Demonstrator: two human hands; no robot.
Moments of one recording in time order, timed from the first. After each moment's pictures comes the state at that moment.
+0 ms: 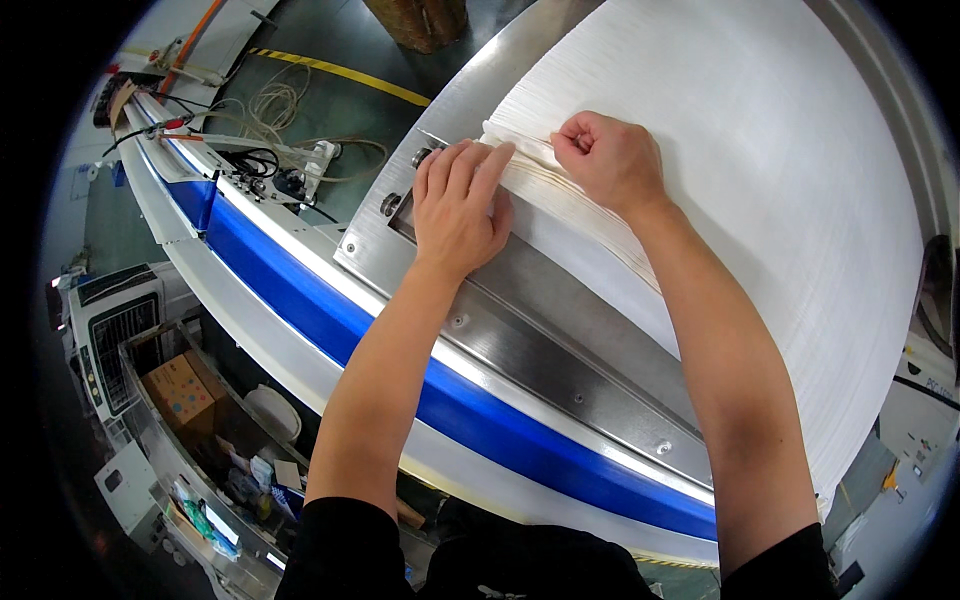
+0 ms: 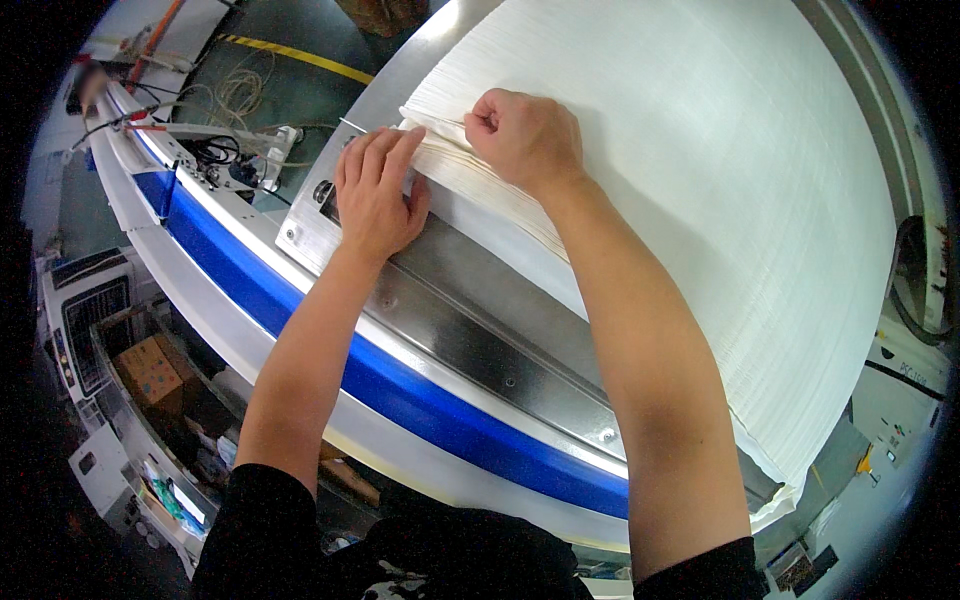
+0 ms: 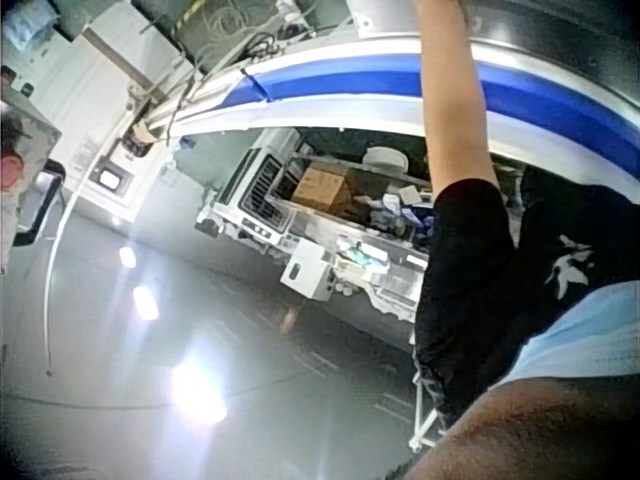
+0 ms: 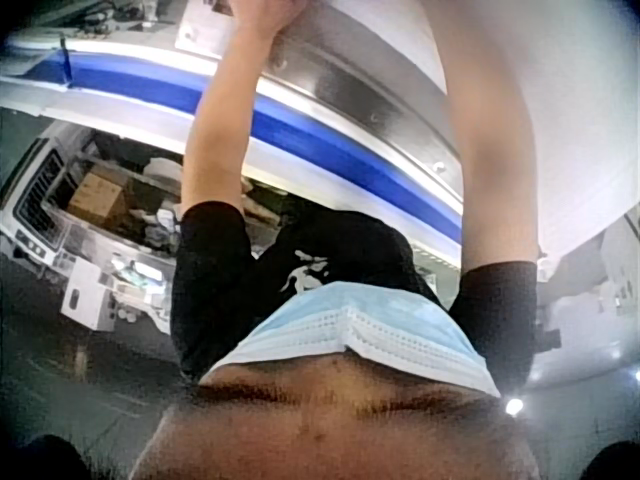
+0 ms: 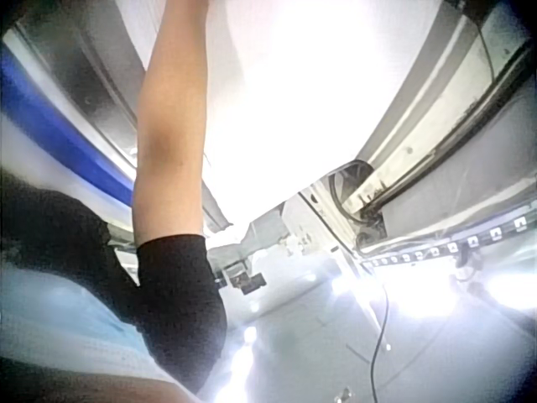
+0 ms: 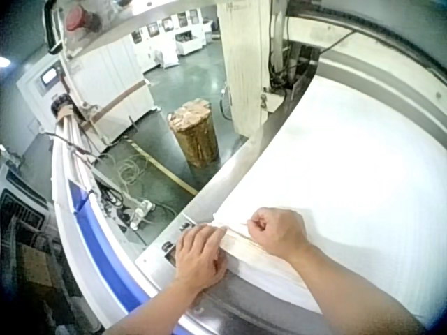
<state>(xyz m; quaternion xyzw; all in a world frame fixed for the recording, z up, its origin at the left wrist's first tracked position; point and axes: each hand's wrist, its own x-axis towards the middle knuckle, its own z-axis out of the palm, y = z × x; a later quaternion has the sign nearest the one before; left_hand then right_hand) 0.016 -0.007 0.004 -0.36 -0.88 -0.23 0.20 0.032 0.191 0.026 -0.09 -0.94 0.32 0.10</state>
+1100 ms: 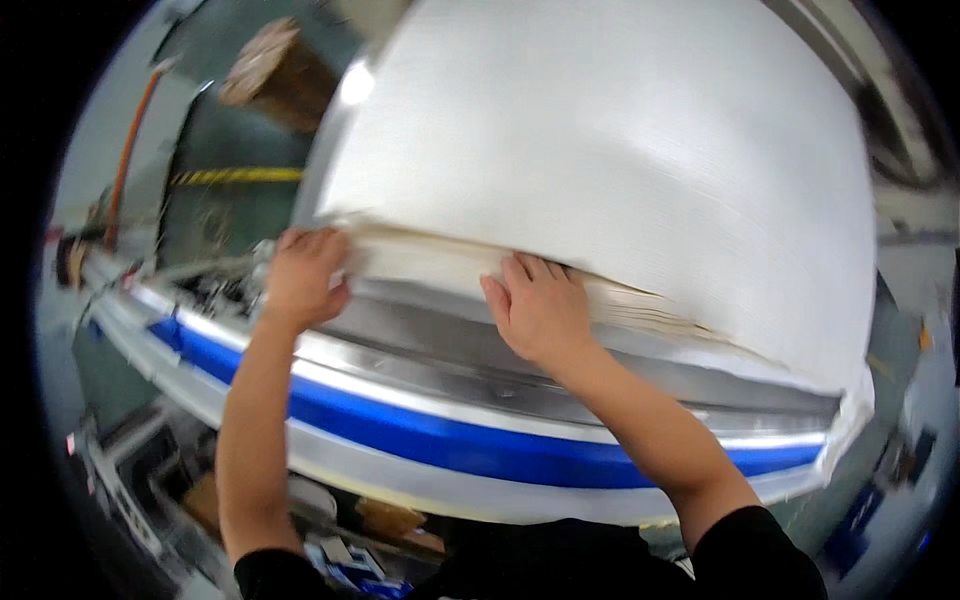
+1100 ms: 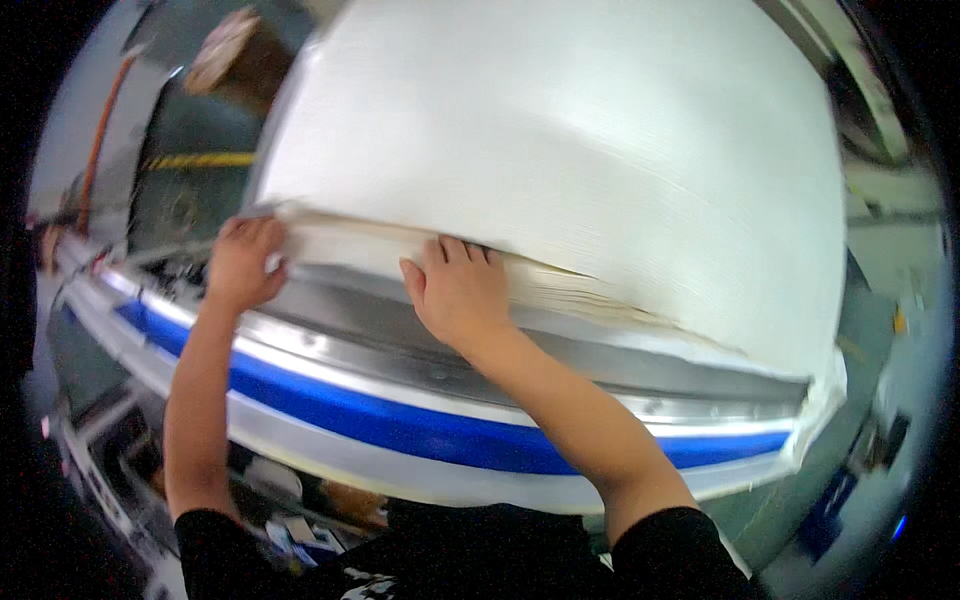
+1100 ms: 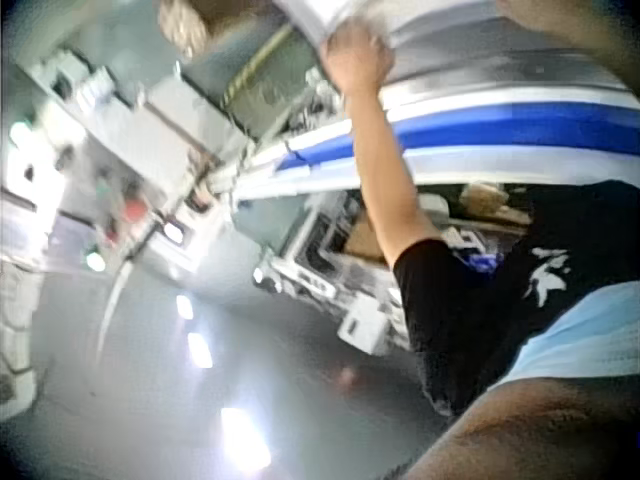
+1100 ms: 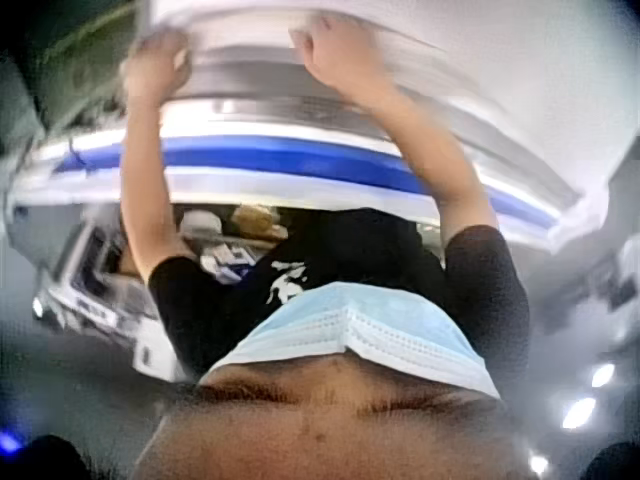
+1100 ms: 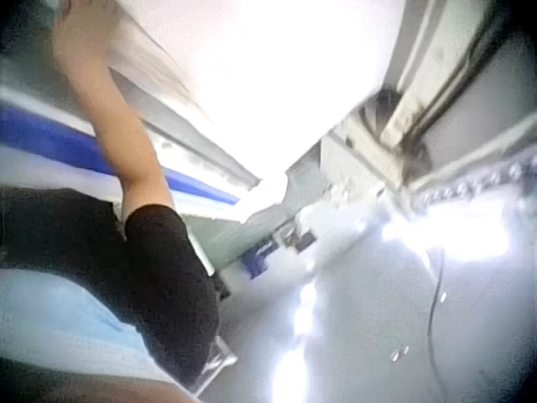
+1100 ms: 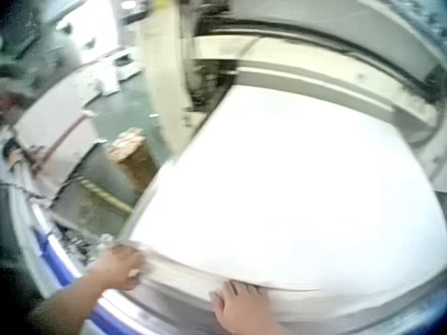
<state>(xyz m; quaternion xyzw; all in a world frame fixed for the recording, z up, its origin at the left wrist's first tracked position) -0.022 -0.019 0.079 -0.55 -0.83 0.05 -0.08 0.200 0.171 0.042 -0.22 -0.95 0.18 0.15</state>
